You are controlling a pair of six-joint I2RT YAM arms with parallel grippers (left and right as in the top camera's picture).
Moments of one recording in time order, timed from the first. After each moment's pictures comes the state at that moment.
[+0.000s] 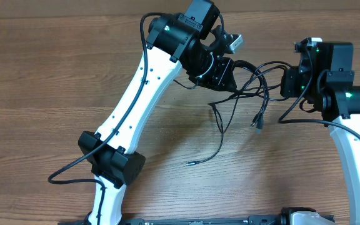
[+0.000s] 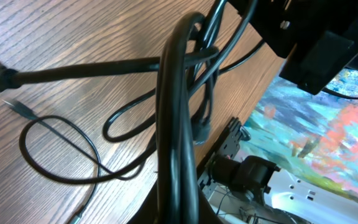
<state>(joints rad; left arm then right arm) -0.57 2.14 2.43 -1.50 0.69 -0.15 -0.01 1.36 1.31 -0.85 -0.05 0.03</state>
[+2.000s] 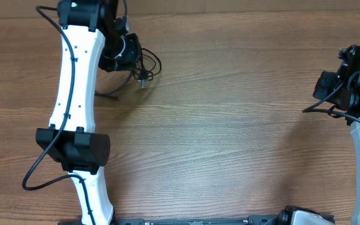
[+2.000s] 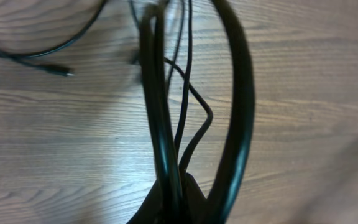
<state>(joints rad) -0.15 2.14 2.43 -1.69 0.23 -0.30 -0.23 1.36 1.31 -0.89 0.04 0.11</state>
